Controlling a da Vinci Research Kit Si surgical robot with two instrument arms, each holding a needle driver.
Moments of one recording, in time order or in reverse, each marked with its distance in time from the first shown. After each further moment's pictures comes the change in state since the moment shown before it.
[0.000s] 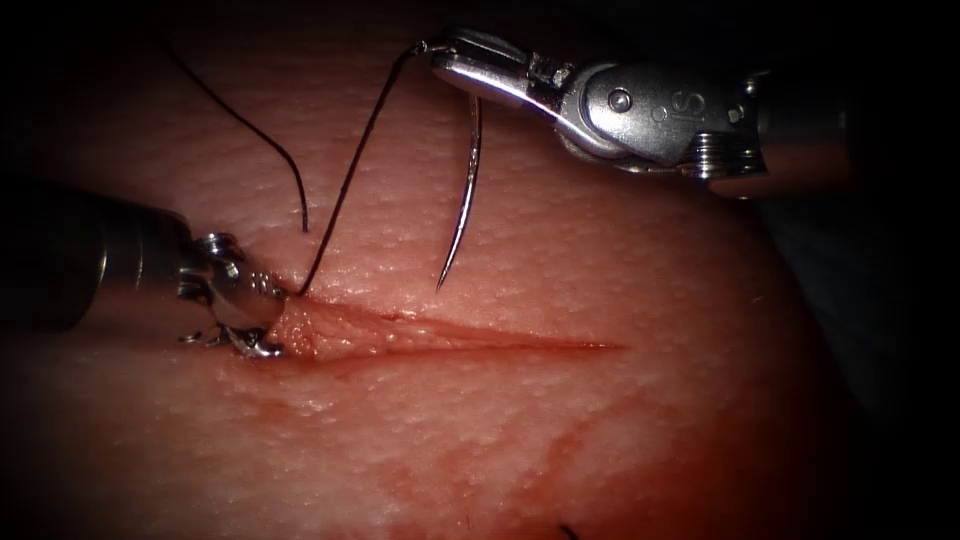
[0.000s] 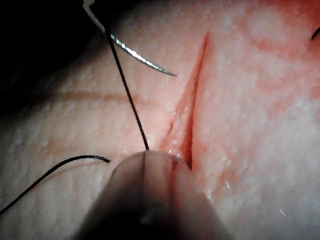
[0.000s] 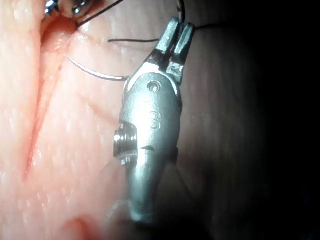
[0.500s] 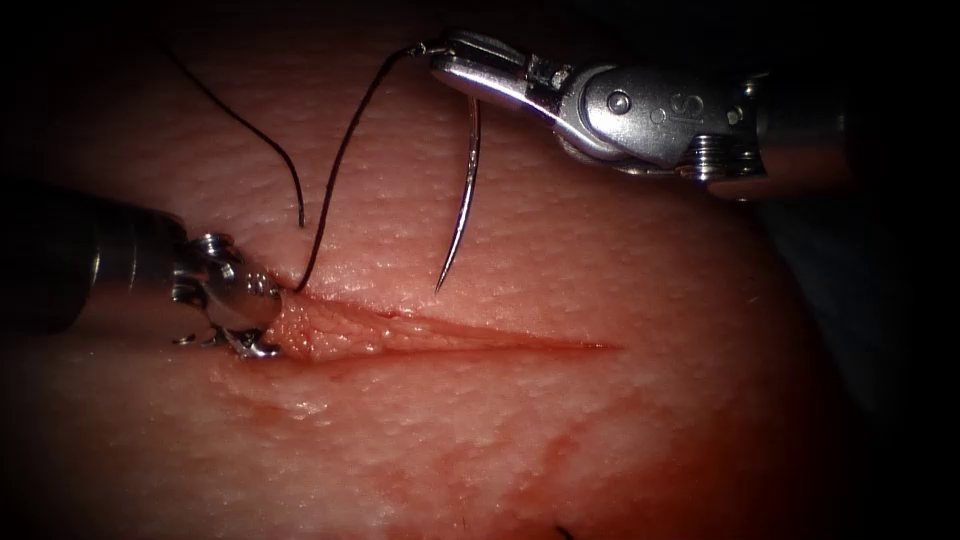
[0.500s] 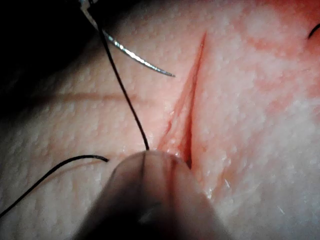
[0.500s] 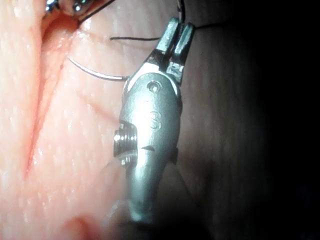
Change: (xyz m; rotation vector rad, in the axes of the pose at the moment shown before) right arm 0.000 0.000 0.000 0.000 0.001 0.000; left arm 0.000 0.000 0.000 0.010 0.012 0.015
